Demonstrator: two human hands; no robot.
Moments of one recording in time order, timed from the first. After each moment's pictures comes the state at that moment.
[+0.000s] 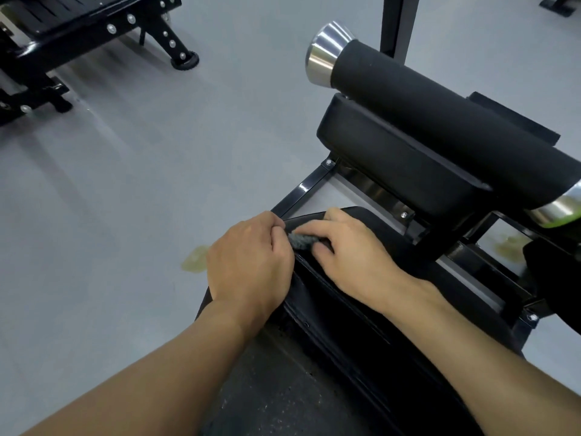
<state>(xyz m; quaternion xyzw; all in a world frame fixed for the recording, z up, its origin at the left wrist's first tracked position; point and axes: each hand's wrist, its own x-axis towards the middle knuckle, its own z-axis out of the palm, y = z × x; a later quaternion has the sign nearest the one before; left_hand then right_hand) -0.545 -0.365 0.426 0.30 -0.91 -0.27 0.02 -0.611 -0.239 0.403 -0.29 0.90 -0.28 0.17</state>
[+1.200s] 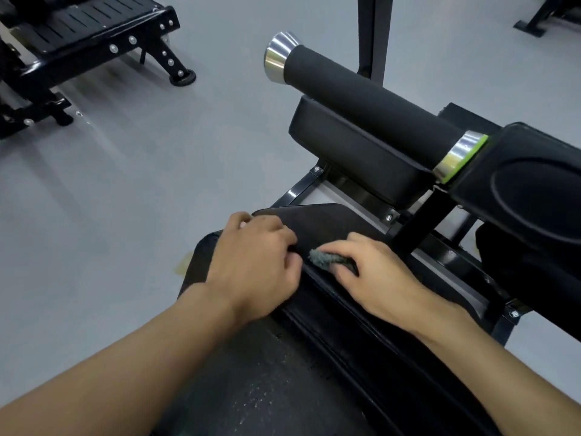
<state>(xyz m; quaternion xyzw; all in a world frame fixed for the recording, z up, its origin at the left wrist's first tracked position) -0.526 -0.343 0.424 0.03 -0.99 -0.11 -0.01 -0.583 -0.160 0.396 -0.24 0.91 -0.28 0.17</state>
